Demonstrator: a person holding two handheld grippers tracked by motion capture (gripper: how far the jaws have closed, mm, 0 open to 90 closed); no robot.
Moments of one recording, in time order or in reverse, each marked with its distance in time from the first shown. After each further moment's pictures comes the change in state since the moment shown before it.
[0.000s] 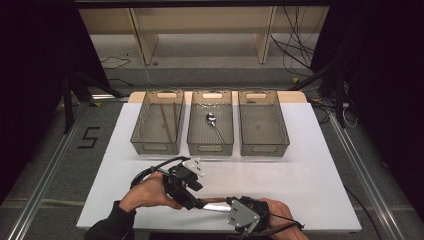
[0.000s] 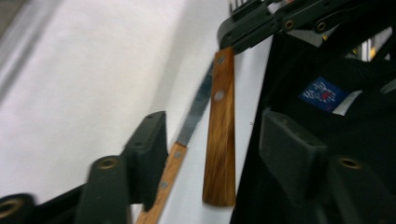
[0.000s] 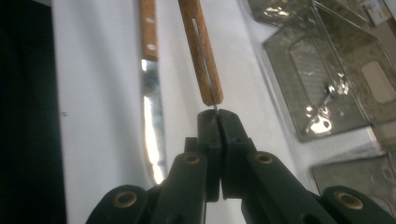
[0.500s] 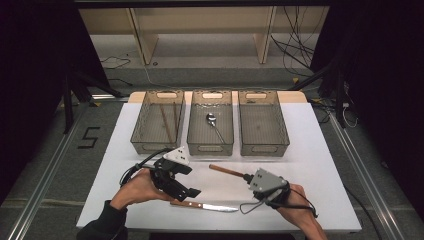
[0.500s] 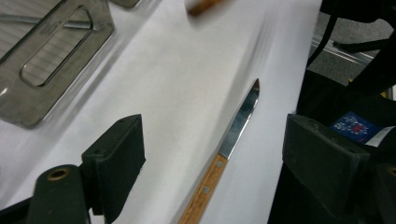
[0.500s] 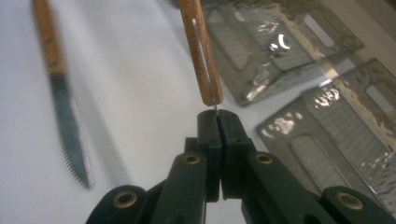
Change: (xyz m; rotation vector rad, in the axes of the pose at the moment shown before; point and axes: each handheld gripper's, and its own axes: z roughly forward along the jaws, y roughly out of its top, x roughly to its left) left arm 0.018 -0.018 -0.017 -0.146 0.099 -0.045; right arm -0.066 -0.020 -0.020 0.005 -0.061 0.280
